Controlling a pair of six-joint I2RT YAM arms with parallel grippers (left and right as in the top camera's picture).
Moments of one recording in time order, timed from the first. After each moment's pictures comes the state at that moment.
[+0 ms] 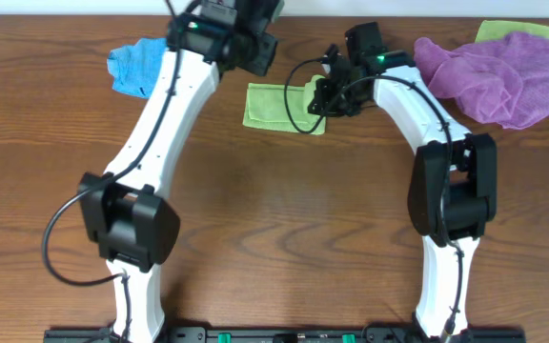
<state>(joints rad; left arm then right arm) -0.34 2.09 2.13 -0.94 0.18 0.09 0.24 2.25 1.82 -0.79 -0.50 0.20</state>
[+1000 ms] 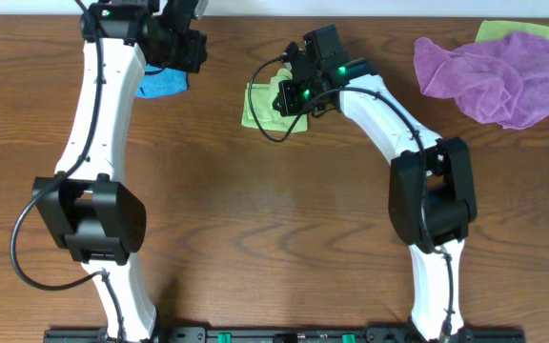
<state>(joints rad) -0.07 2.08 2.11 -1.09 0.39 0.16 0.38 2.25 1.82 -0.63 -0.47 0.23</state>
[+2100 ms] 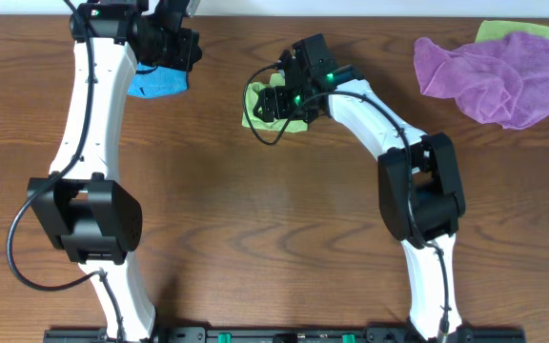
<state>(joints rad) -0.05 2.08 2.11 -1.09 0.44 0.18 0.40 2.31 1.82 -0.59 -0.43 0.29</state>
